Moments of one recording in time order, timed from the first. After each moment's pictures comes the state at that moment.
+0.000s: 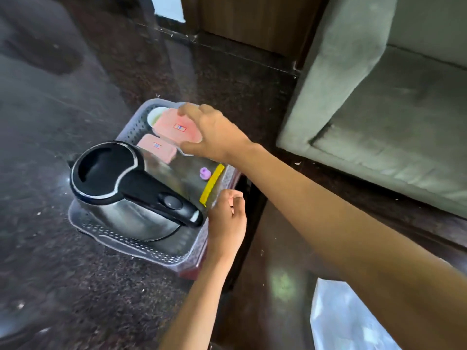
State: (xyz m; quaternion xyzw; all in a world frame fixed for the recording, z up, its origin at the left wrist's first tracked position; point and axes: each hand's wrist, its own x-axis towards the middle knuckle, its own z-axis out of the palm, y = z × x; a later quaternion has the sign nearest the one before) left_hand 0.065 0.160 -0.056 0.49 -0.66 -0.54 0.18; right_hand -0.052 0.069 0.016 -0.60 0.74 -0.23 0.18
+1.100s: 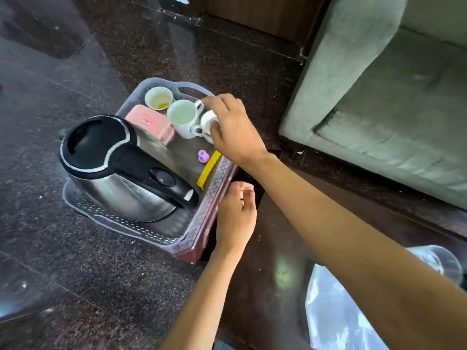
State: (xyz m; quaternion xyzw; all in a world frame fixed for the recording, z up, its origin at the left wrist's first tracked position) left_hand 0.061 0.190 -0.062 0.48 -0.68 -0.53 0.15; right_hand -0.053 0.113 -0.023 -0.56 0.76 -0.32 0.06
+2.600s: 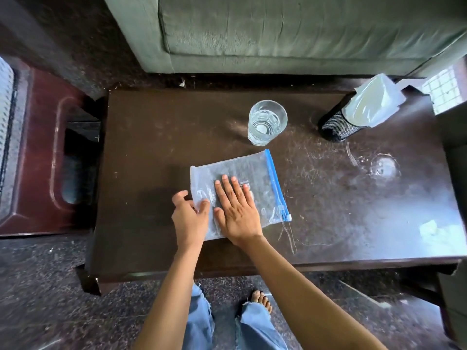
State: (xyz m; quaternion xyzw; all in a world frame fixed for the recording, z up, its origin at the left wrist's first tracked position) left_hand 0.072 0.464 -0.153 0.48 -0.75 -0.47 -0.01; right_hand 0.036 0.578 -0.220 -0.32 0.93 -0.16 0.12
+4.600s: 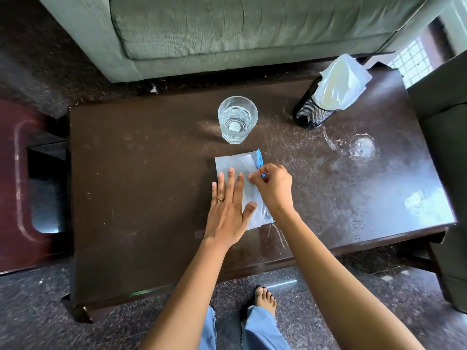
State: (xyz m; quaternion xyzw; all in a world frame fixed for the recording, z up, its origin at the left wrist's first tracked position) left_hand 0.035 0.530 -0.199 0.00 -0.97 -0.21 -0.12; right_hand -0.043 0.644 -0.174 0.10 0.89 -0.43 0.14
